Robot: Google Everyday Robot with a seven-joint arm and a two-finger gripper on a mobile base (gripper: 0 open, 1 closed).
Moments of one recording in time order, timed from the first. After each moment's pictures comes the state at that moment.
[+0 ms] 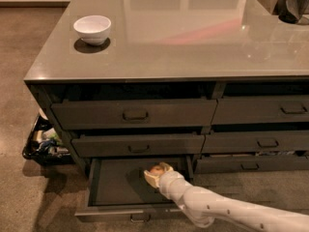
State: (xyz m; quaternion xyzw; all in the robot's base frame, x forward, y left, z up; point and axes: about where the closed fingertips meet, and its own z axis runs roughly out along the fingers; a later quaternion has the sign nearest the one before) arm 0.532 -0.015 0.434 -0.18 0.83 0.22 0.48
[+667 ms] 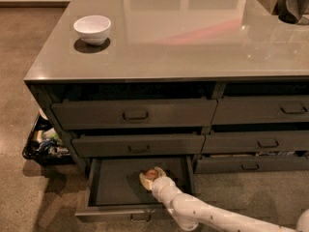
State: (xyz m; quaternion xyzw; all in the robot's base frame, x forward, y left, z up) arm 0.556 0.008 0.350 -0.14 0.83 0.22 0.49
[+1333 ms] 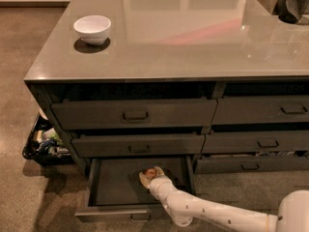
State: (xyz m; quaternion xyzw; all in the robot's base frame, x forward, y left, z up) arm 0.577 0.009 0.316 -0.14 0.84 0.18 0.49
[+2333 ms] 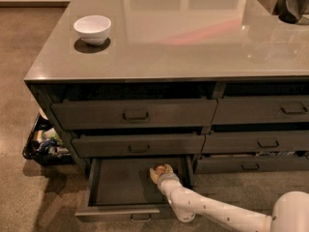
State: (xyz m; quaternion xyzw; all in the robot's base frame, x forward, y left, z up) arm 0.608 -0.039 0.279 -0.09 0.86 0.14 0.49
